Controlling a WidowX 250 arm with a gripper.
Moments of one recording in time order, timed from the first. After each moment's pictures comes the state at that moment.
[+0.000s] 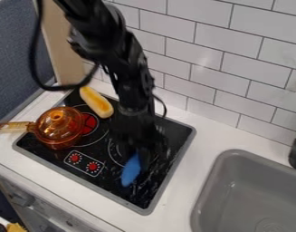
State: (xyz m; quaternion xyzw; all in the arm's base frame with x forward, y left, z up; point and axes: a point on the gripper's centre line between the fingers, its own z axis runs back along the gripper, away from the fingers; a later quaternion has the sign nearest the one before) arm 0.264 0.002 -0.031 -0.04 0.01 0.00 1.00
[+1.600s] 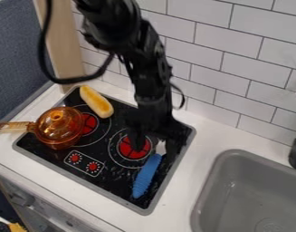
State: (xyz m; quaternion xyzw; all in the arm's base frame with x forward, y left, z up) arm 0.282 -0.020 0.006 -0.06 -0.03 0.01 1.00
